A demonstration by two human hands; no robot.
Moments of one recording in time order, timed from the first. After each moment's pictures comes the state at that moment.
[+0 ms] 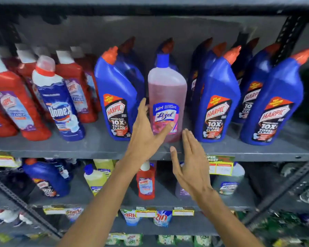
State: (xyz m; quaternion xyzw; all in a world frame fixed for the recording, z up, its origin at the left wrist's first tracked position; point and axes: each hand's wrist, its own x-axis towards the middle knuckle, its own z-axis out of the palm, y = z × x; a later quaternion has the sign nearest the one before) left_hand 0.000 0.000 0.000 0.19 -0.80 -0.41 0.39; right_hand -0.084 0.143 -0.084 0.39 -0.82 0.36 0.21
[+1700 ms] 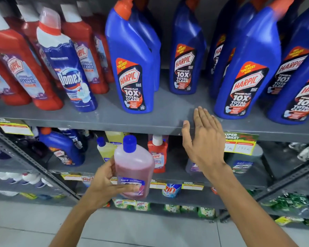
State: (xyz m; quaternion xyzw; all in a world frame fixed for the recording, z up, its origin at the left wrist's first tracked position) left_hand 0.194 -0.021 -0.151 0.27 -0.71 -0.61 0.21; right_hand -0.082 0.124 -0.082 0.37 -0.88 0.21 0.22
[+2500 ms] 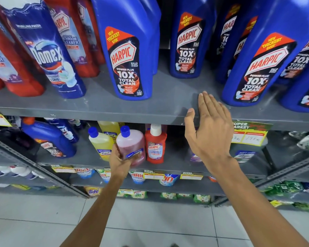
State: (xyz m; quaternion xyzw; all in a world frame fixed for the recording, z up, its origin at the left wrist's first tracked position) left_hand 0.101 -0.071 -0.300 0.45 -0.58 -0.59 0.33; right_hand -0.087 0.116 -0.094 0.36 -0.86 0.23 0.28
